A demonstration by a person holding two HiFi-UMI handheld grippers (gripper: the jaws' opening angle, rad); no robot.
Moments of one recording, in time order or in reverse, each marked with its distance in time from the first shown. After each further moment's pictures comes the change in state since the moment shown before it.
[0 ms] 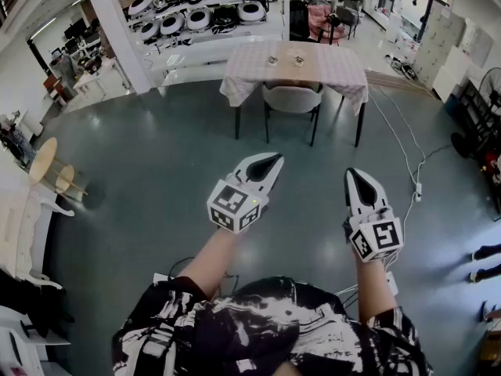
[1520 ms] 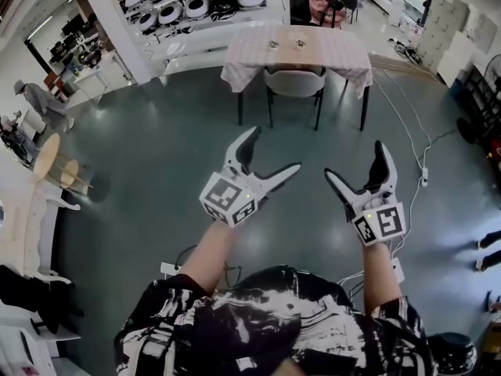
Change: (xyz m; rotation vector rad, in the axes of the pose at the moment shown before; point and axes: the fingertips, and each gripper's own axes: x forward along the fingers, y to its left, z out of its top) left arm -0.014 -0.011 0.024 0.015 -0.103 -0.053; right arm 0.006 0.006 0.014 0.003 -0.161 0.042
